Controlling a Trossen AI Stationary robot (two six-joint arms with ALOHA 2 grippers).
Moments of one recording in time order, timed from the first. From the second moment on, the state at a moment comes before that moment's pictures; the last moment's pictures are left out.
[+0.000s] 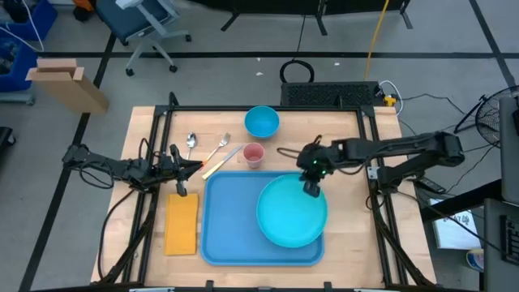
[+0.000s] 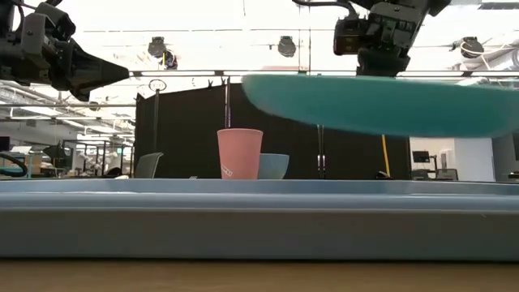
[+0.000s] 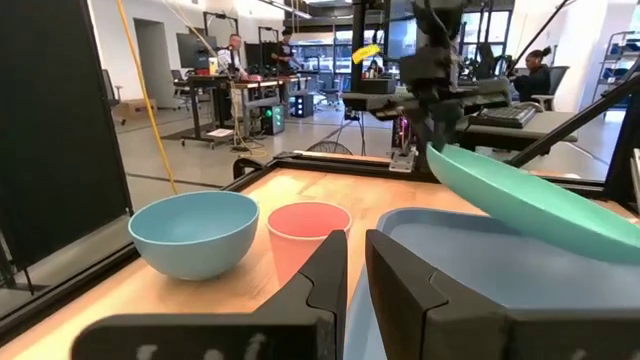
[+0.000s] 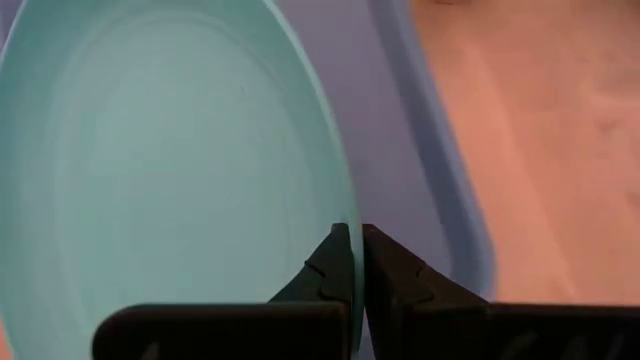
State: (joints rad) left arm -0.29 0.13 0.01 0.15 -0.55 -0.01; right arm -0.03 1.33 0.95 -0.66 -0.10 0.31
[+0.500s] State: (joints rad) left arm -0.29 0.13 0.01 0.15 -0.55 -0.02; right arm 0.02 1.53 0.95 -0.54 -0.11 0.31
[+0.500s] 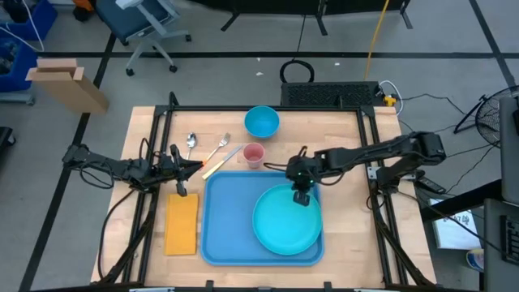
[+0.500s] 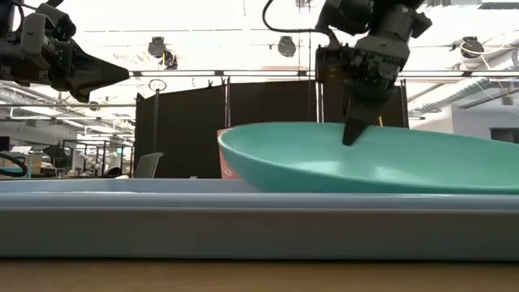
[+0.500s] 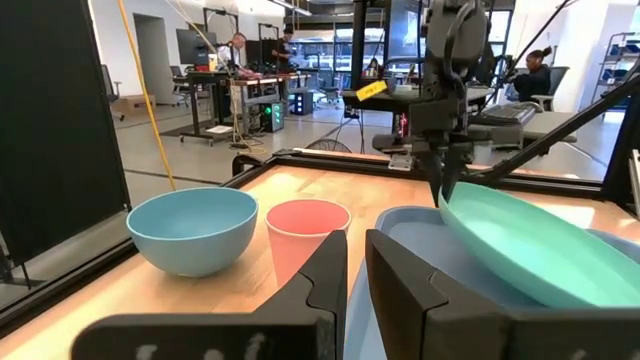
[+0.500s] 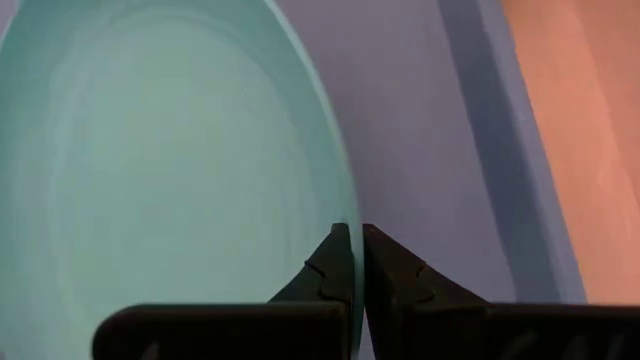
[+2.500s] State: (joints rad) left arm -0.29 0.13 0.01 0.13 -0.55 -0.02; right arm -0.09 1.32 0.93 -0.28 0.18 0.19
